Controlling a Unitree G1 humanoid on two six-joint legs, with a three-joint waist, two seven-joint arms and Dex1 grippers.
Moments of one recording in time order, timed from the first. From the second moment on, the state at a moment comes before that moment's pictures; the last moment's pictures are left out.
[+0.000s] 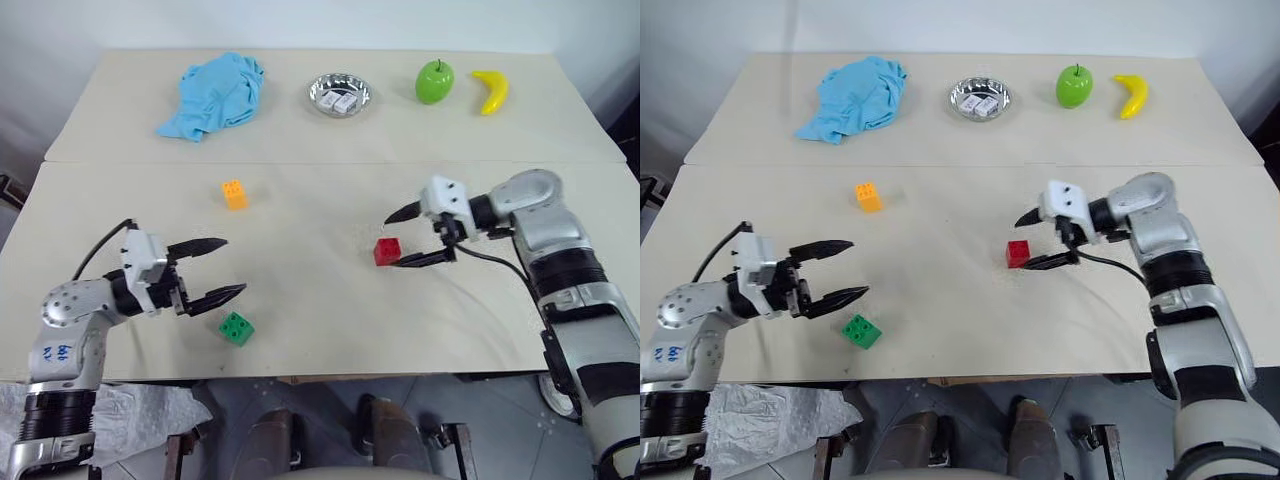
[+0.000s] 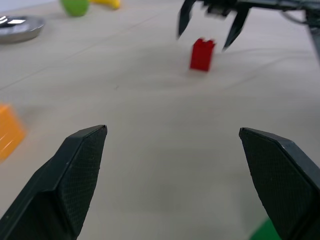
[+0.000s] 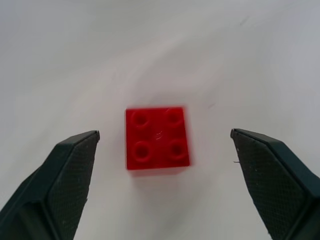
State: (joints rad) left arm -0.13 0.69 0.31 0.01 -0.50 0.12 -1.10; right arm -0.89 -0.70 0.17 0.66 0.19 -0.15 1.54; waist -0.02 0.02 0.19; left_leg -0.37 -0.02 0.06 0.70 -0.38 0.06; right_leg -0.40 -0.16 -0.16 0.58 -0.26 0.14
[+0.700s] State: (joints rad) left arm 0.34 0.75 0.54 0.00 -0.54 0.02 -1.23; right arm -0.29 -0.71 0.02 0.24 0.60 -0.17 1.55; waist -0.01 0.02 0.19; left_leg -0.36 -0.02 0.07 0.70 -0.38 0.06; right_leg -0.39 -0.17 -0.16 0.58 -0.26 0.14
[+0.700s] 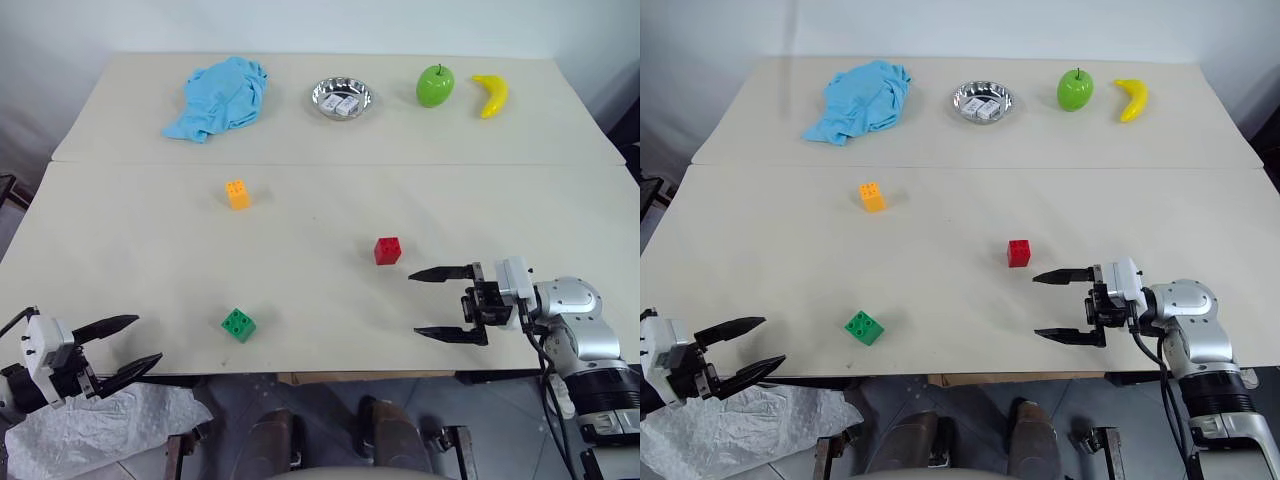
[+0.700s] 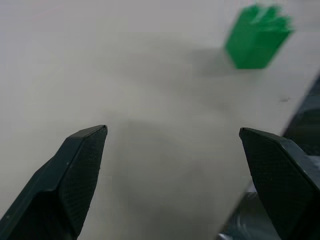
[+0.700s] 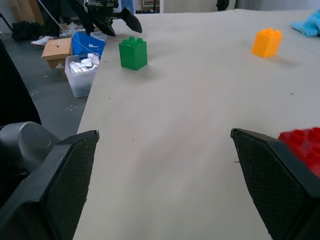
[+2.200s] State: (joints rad) left arm -0.93 0.24 -0.18 0.88 -0.17 -0.14 -1.19; right arm 0.06 -0.57 -0.23 -0.17 0.61 -0.03 1.12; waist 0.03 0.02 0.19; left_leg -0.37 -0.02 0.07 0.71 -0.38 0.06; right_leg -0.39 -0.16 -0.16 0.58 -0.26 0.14
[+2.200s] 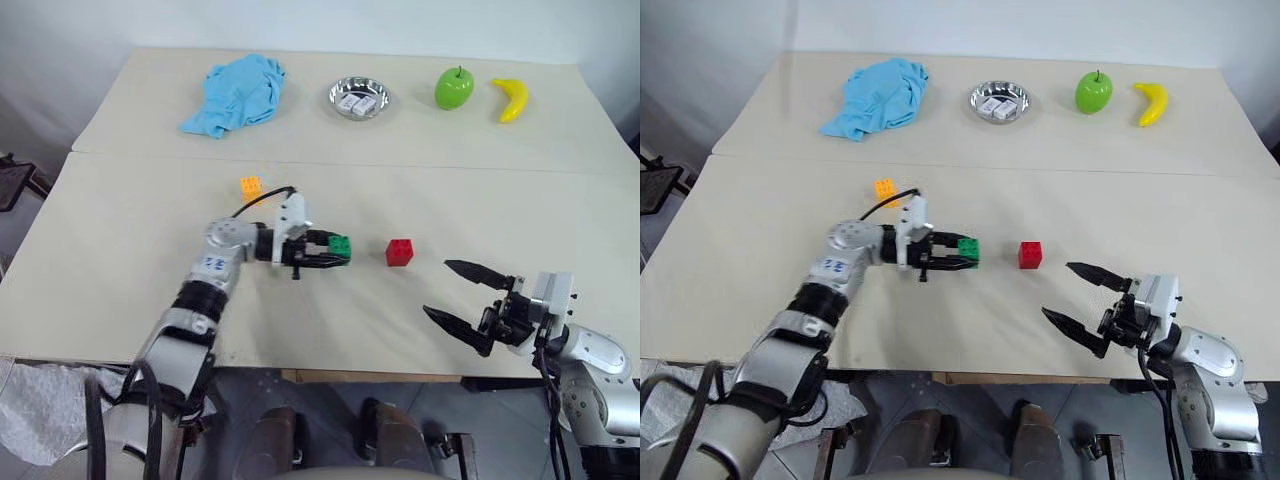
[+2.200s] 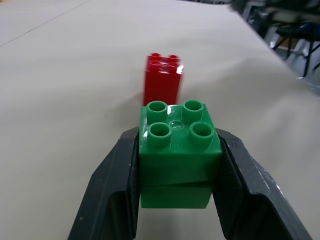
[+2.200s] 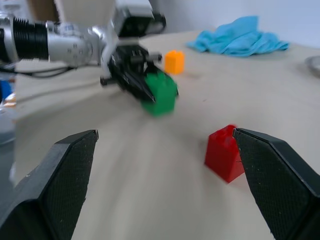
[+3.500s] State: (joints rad) left arm -0.87 0.43 0.06 0.94 -0.20 -0.33 -1.48; right arm 0.03 -0.57 -0.16 -0.16 0.58 -0.03 1.16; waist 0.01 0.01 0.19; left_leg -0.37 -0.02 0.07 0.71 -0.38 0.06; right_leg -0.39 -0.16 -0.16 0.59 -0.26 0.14
